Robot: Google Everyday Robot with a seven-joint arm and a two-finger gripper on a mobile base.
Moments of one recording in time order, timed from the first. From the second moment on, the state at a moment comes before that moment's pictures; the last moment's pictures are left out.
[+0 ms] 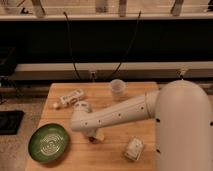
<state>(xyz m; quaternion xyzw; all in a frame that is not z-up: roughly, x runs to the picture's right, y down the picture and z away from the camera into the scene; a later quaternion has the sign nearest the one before) -0.073 0.261 0.813 -0.27 -0.12 -0.52 0.80</state>
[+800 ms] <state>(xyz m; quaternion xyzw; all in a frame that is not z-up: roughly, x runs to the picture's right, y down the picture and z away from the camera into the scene) -0.074 0.261 0.806 -0.27 -0.12 -0.53 0.80</state>
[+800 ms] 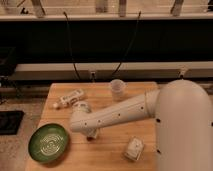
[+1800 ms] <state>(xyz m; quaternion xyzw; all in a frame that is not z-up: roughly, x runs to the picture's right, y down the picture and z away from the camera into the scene) -0.020 0.237 0.797 -0.25 -0.12 -0.50 0.82</state>
